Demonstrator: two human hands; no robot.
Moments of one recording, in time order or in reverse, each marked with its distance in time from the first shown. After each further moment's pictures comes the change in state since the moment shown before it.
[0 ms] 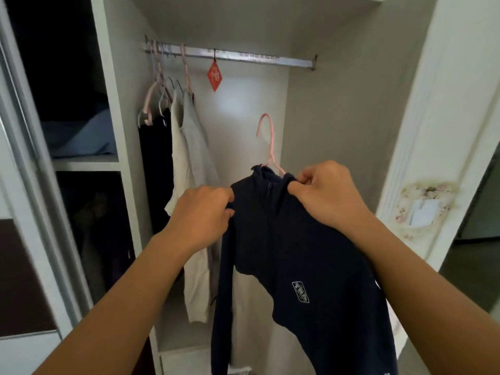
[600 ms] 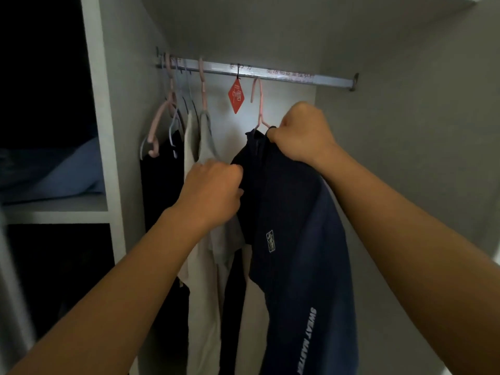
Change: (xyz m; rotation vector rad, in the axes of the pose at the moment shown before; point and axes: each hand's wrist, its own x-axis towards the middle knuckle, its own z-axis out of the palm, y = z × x) left_hand 0.153 -0.093 -0.001 0.189 0.221 0.045; right_hand 0.235 -0.057 0.085 -0.002 0.073 -0.083
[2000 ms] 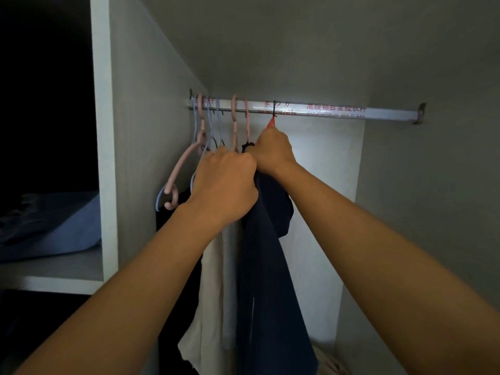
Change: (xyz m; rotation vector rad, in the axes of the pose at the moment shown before) left_hand 0.100 -0.044 0.002 0.142 0.219 -0.161; right_hand 0.136 -0.030 0.116 0.279 -0.061 -0.070
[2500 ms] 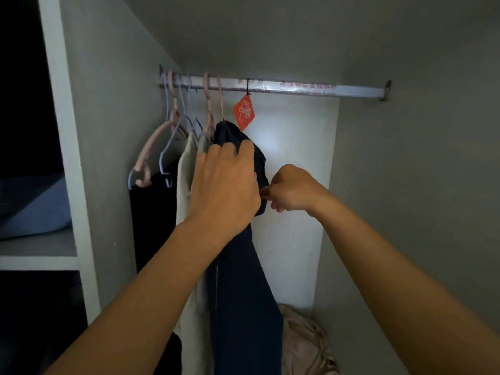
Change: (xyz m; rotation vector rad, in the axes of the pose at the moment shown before) left_hand -0.042 0.049 0.006 -0.093 0.123 -0.010; right_hand -0.102 0.067 -0.051 -0.116 -0.391 0.269
